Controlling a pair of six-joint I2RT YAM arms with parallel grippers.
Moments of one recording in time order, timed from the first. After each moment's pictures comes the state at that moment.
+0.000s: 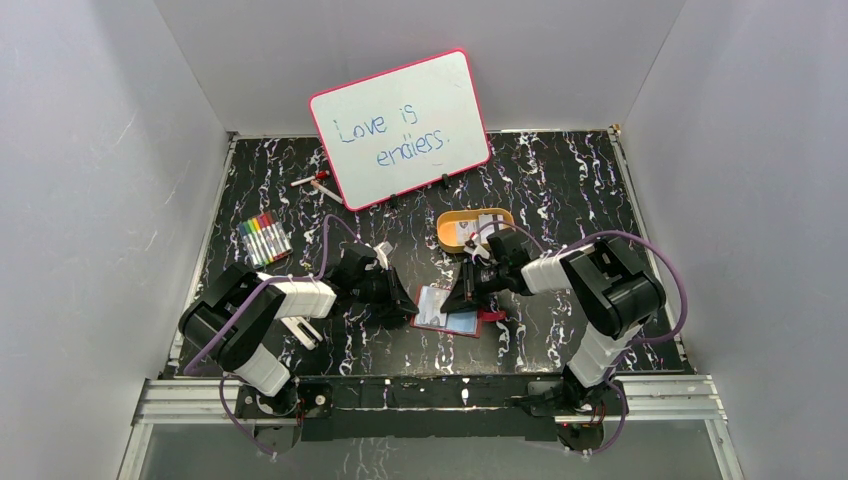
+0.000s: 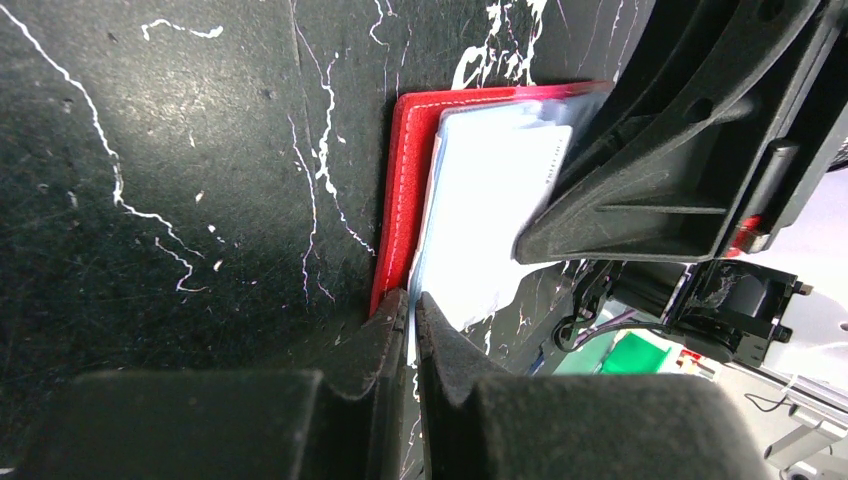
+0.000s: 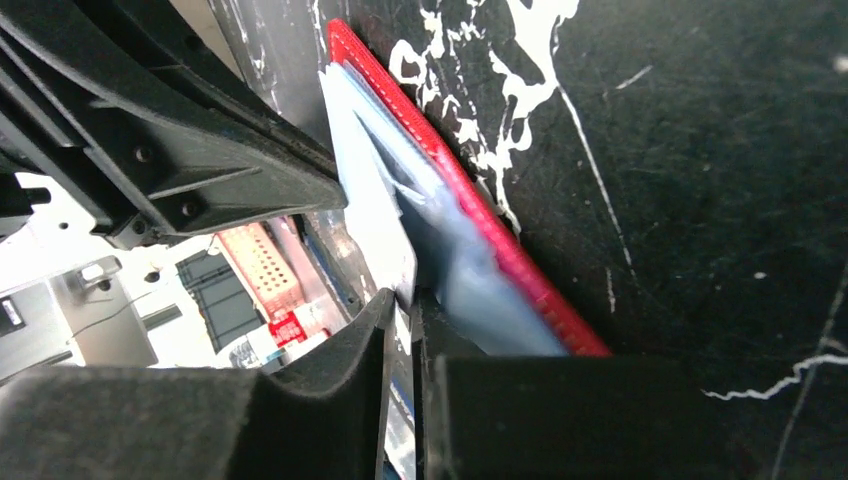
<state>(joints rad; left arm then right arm) -0.63 1.57 0.51 0.27 0.48 -0.91 0.52 1.73 0.62 0.18 -0.87 0.77</state>
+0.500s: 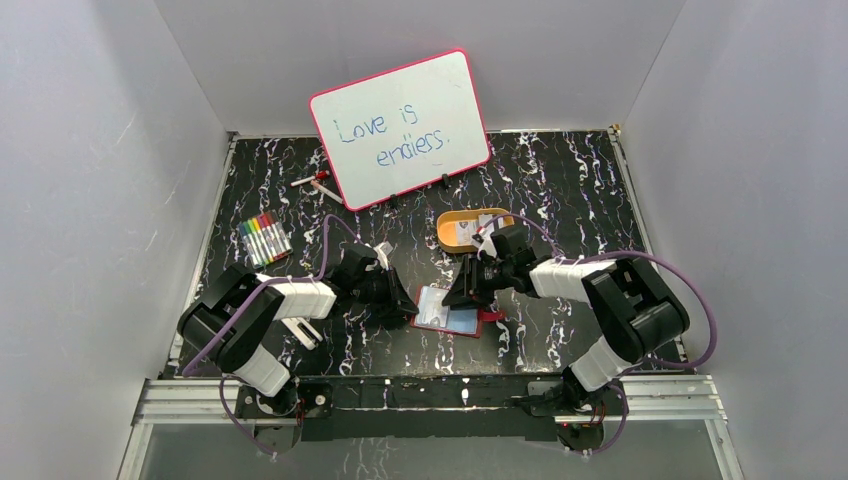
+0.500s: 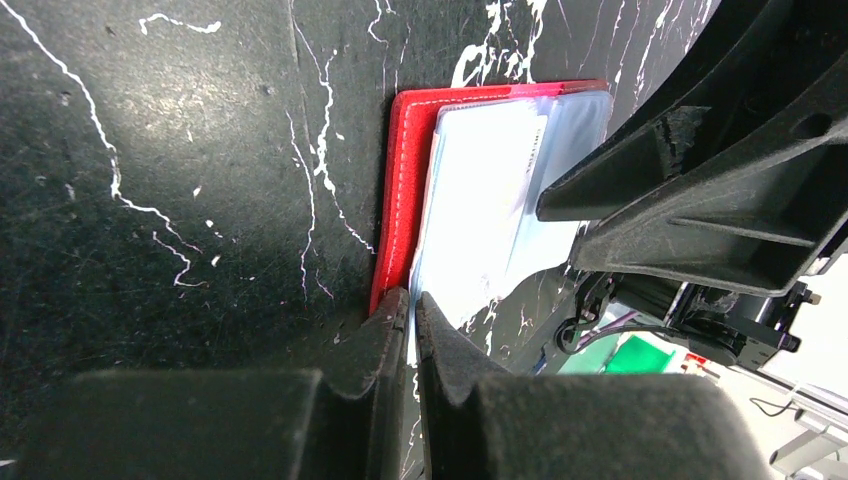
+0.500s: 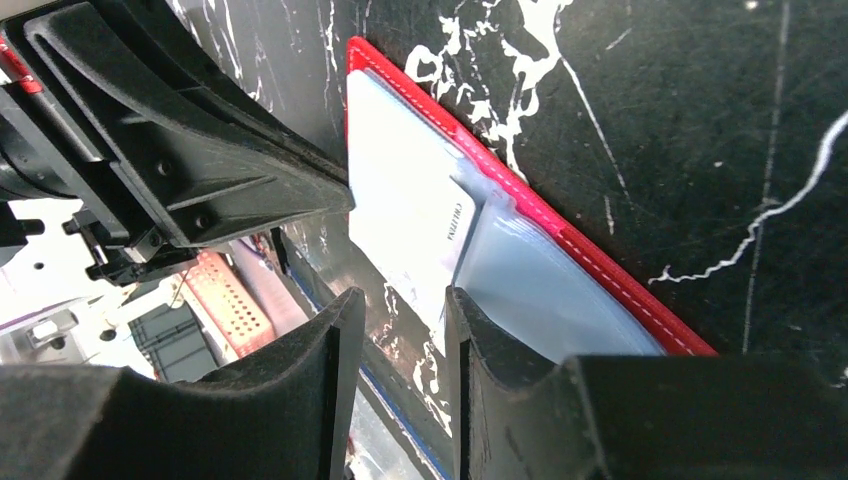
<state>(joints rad) -0.64 1.56 0.51 0.26 0.46 -0.91 0.54 1.58 0.61 0.07 -0.71 0.77</state>
